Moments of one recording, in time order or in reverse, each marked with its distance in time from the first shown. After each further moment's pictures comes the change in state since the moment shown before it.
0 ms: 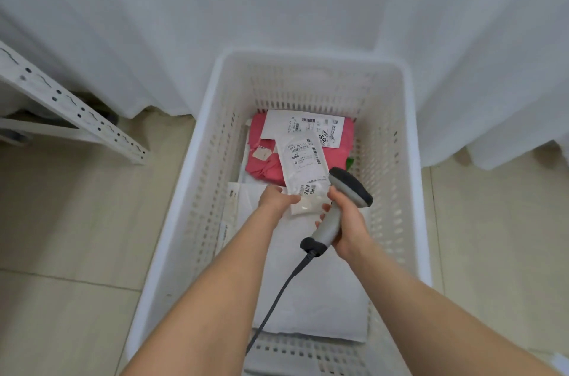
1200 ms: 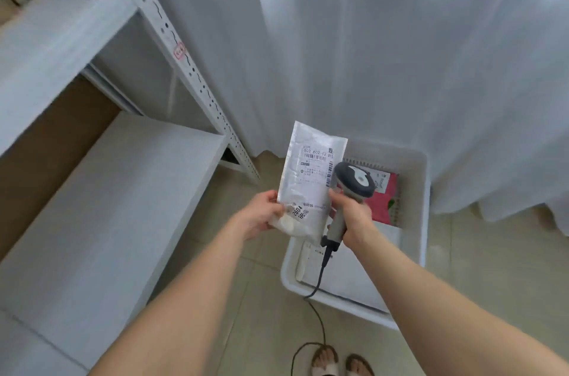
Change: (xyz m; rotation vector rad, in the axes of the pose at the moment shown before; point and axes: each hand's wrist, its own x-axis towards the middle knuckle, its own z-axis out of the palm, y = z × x) left_hand -0.410 0.100 -0.303 -0.241 -0.117 0.124; right_hand -0.414 -0.087 0.162 -0.098 -0.153 -0.119
